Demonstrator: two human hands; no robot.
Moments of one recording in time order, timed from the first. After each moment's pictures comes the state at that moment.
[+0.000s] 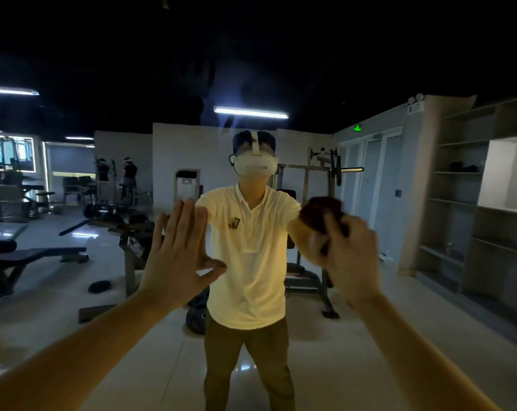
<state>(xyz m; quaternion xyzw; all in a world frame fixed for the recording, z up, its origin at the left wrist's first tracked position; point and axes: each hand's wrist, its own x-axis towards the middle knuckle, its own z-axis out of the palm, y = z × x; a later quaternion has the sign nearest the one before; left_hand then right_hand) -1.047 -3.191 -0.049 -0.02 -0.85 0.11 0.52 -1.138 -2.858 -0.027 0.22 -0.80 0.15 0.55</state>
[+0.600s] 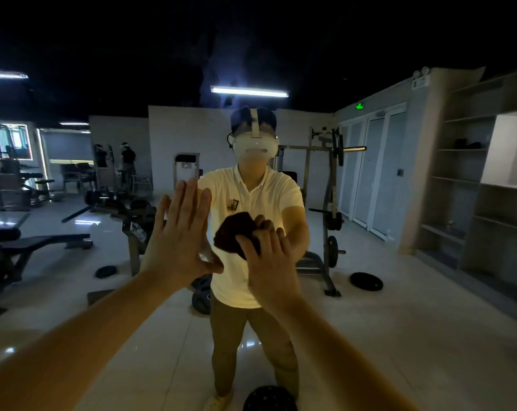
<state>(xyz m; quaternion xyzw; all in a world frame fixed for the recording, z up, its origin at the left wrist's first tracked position) -1.037 -3.199 -0.047 -0.03 -0.88 0.13 0.45 -1.096 -2.992 -0.094 0.35 -0.75 0.13 0.54</state>
